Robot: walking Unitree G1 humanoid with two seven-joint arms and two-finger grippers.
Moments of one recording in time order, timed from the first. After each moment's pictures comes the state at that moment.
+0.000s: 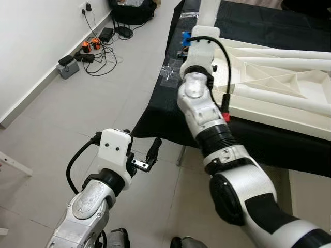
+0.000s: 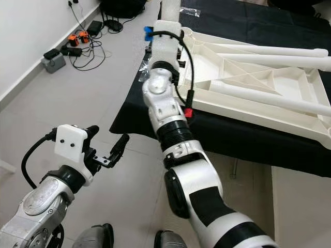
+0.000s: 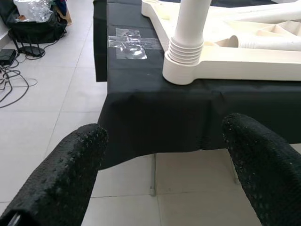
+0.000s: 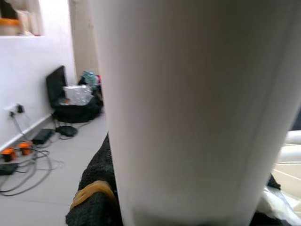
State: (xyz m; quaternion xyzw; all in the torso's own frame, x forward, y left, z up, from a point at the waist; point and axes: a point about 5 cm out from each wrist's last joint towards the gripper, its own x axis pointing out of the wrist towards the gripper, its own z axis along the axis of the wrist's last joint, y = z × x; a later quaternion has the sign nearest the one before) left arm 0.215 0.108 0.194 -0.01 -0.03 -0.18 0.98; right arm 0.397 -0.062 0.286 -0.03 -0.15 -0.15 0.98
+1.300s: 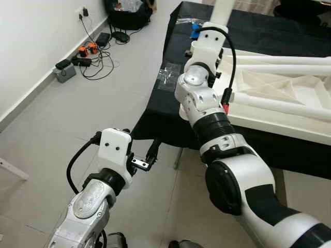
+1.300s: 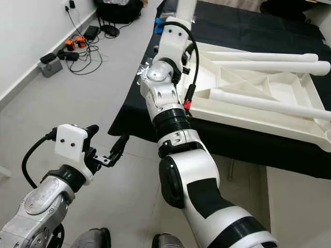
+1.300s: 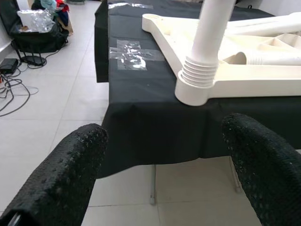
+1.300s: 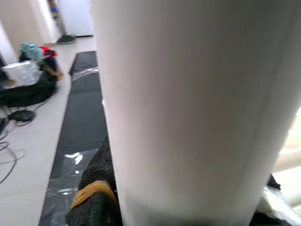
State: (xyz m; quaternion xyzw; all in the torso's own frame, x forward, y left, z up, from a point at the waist) left arm 0.216 0.108 0.194 -0.01 -0.04 -0.17 0.98; right arm 0.404 -0.076 0.278 0.06 -0.02 -0.26 0.96
